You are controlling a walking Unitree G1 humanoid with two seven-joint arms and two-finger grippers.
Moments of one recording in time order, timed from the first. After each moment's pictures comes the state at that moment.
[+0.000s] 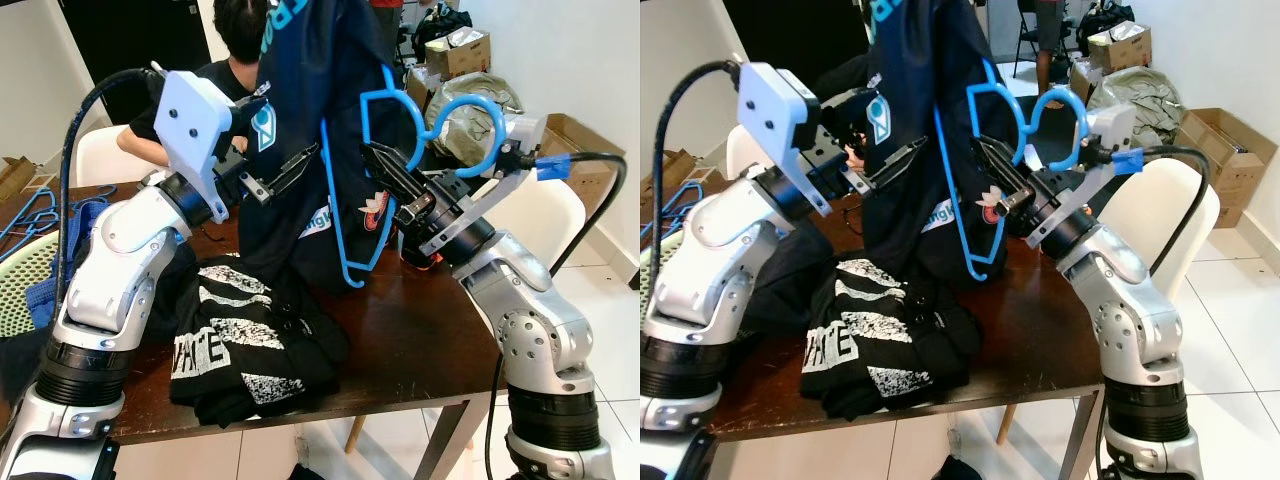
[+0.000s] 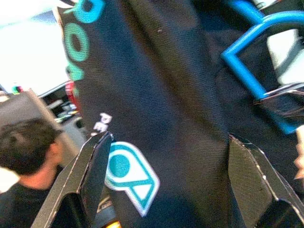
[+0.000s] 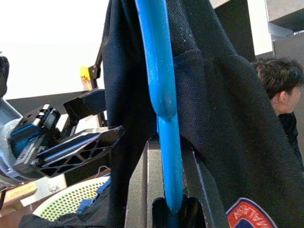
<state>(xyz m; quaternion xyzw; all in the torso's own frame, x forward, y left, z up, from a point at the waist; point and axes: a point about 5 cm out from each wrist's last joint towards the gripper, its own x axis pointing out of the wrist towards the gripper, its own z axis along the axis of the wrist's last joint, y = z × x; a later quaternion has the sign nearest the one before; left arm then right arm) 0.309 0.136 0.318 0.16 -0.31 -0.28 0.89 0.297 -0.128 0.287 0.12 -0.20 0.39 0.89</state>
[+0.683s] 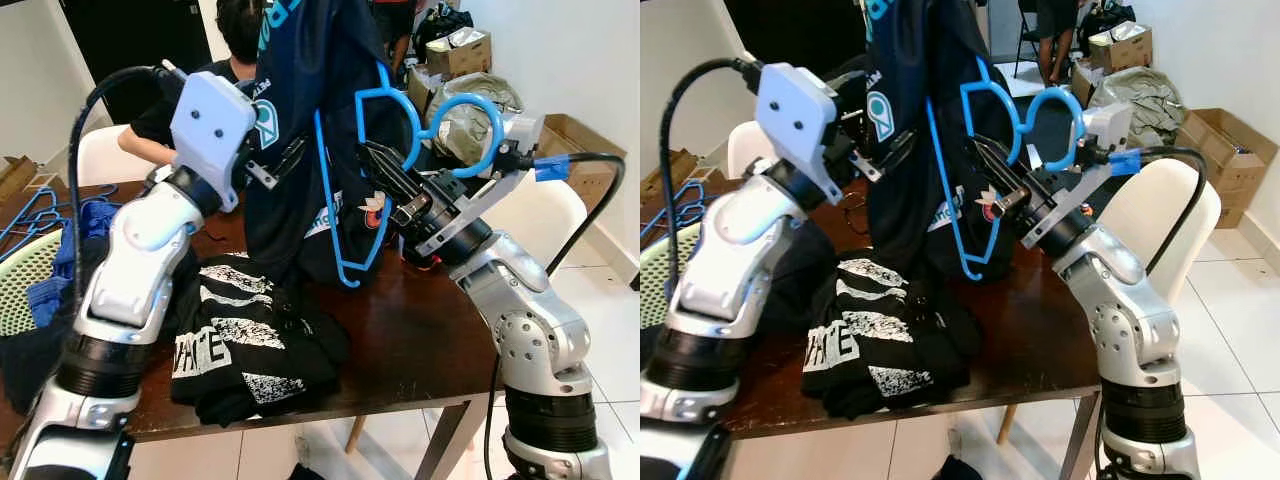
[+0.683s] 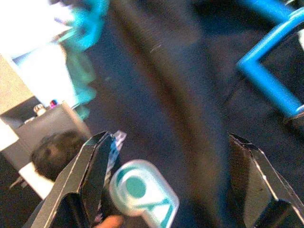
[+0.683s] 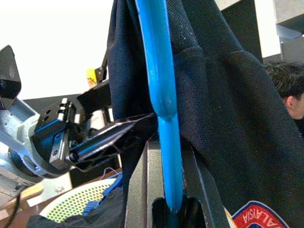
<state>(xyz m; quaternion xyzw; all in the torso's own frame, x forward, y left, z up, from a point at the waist) 0.314 0.112 0.326 0.18 -0.36 -0.25 0.88 0.294 -0.123 0.288 0.12 -0.21 0.40 0.88</state>
